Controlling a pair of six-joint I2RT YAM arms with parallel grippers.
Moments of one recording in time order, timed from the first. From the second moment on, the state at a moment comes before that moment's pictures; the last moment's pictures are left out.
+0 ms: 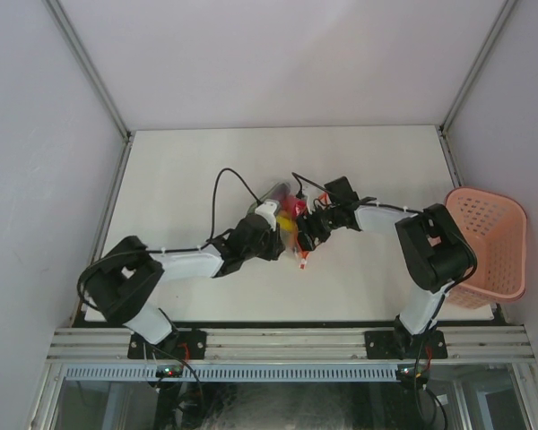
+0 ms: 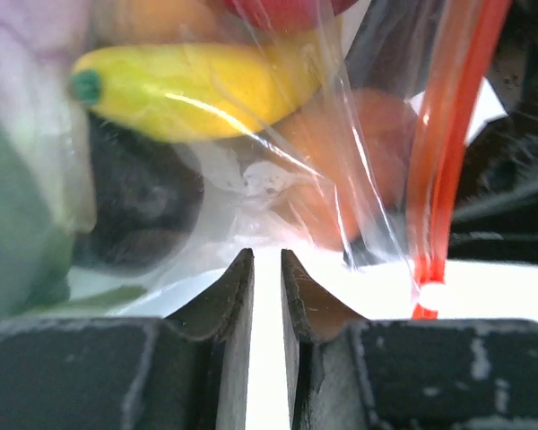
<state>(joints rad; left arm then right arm) -0.83 1.60 0.71 0.24 -0.05 -0.49 0.45 1.78 0.96 -0.20 -0.73 -0.14</state>
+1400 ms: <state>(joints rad) -1.13 0.90 1.35 -0.18 -0.31 -0.98 0.30 1.55 1.06 -0.54 -0.56 -0.46</state>
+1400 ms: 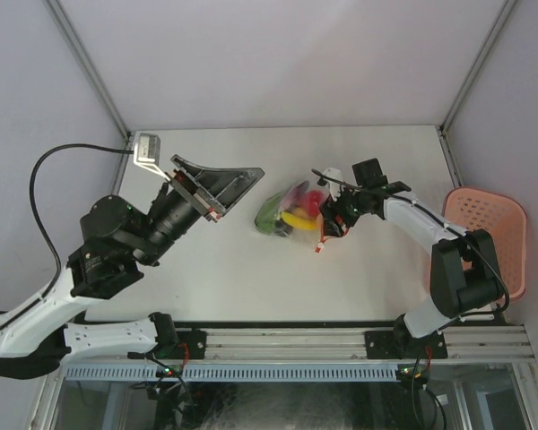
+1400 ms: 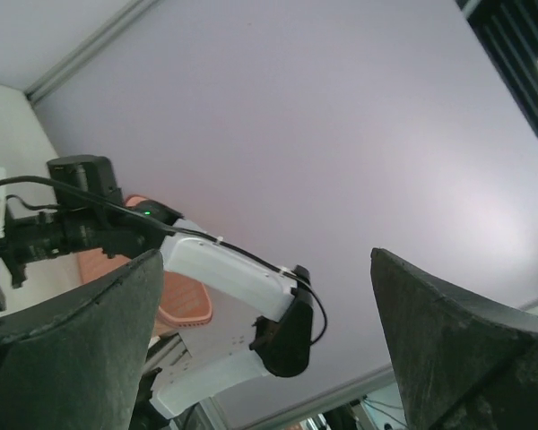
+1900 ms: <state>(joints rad) -1.14 0.93 1.35 -0.26 -0.41 -1.05 0.26 1.51 1.06 -0.57 -0.51 -0.50</state>
